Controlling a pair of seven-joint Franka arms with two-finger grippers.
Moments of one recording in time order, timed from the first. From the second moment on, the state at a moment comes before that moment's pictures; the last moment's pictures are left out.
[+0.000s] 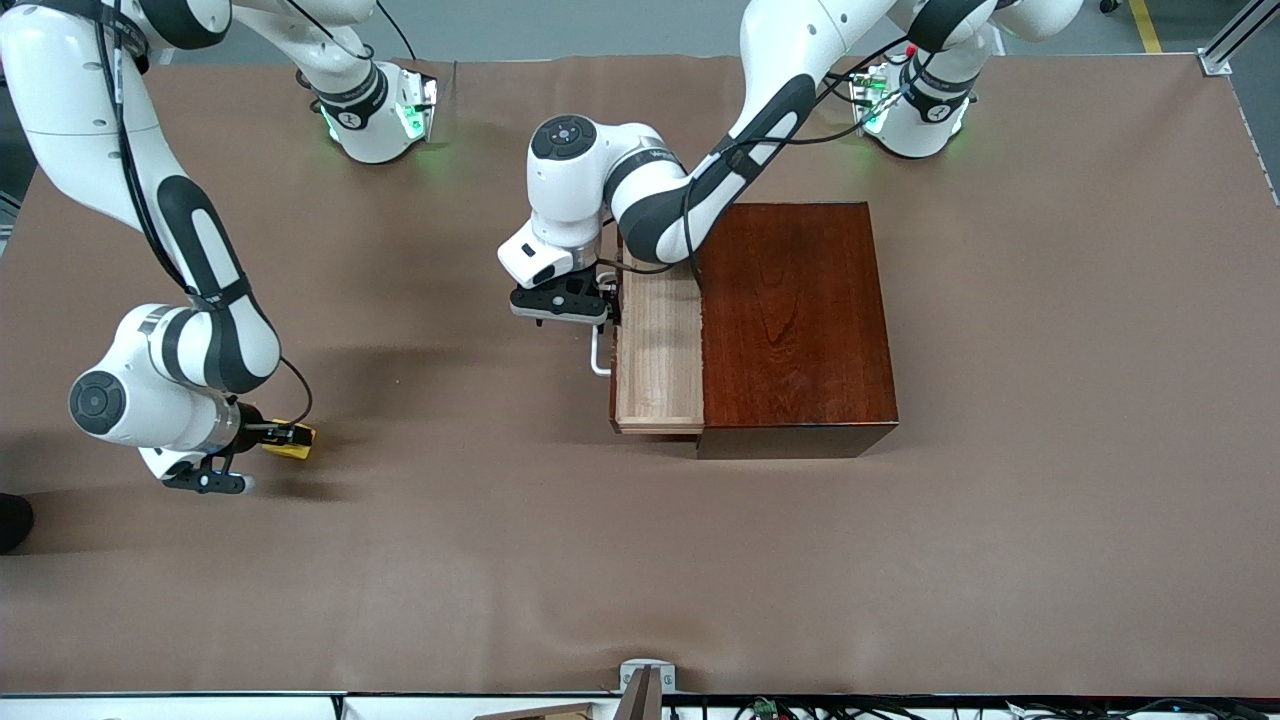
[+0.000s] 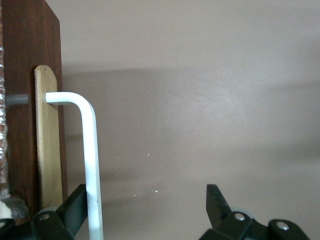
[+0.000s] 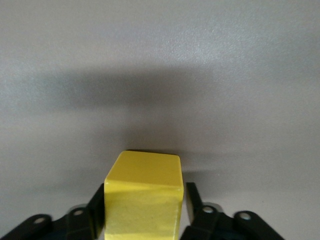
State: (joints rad) left arm -0.79 0.77 -0.25 -1.33 0.38 2.29 -1.08; right arm -0.10 0.63 -0.02 -1.79 0.06 2.31 -0.06
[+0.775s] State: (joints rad) left arm -0.79 0.76 -0.24 -1.30 0.27 2.28 -1.14; right arm -0.08 0.62 -0.02 -1.74 0.06 2.30 -0.20
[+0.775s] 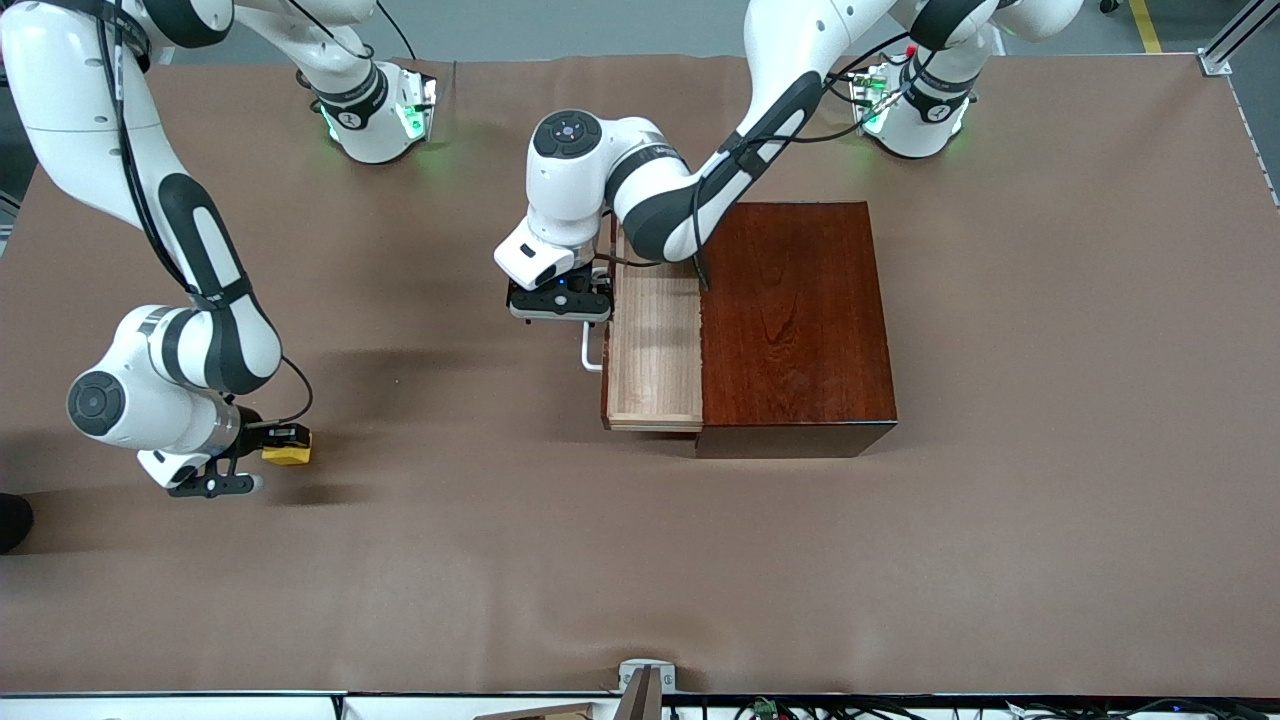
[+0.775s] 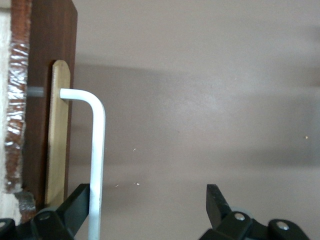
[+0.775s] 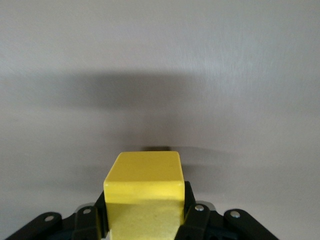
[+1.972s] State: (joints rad) left arm -0.60 0.50 -0.27 -1.19 0.06 1.92 -1.22; right arm -0.05 0.48 0.04 -1.38 0.07 1.79 -0.44
